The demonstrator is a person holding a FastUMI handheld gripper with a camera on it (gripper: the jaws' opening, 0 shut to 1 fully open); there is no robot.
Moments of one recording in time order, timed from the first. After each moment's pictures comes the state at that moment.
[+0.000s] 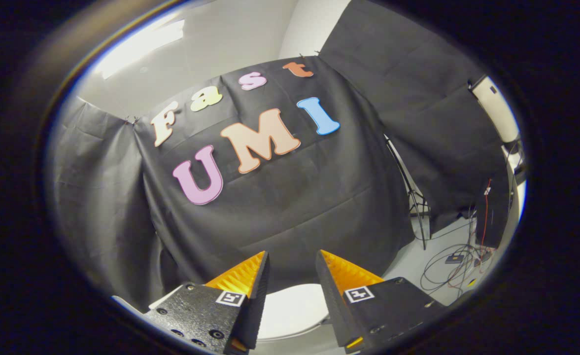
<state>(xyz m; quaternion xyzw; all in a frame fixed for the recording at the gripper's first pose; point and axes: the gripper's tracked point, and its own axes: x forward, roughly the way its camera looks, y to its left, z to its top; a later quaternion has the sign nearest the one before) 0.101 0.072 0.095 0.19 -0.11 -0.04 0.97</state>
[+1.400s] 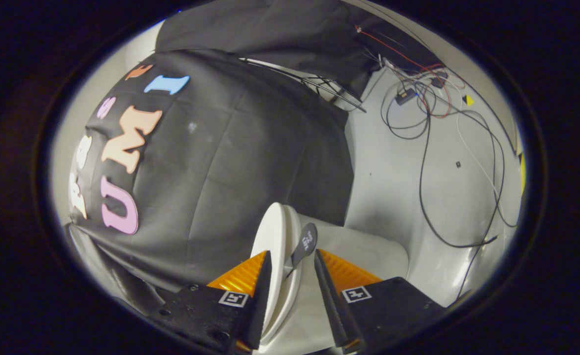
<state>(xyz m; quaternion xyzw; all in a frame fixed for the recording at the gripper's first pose) 0.243 0.046 -0.188 0.57 0.02 -0.06 0.82</state>
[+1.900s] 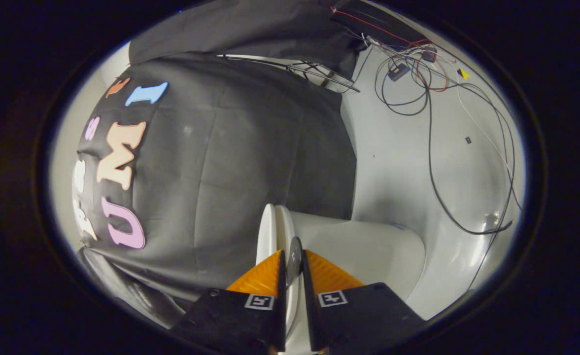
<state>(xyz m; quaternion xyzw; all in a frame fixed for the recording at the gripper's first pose) 0.270 0.030 -0.197 0.60 0.05 -0.03 0.79</state>
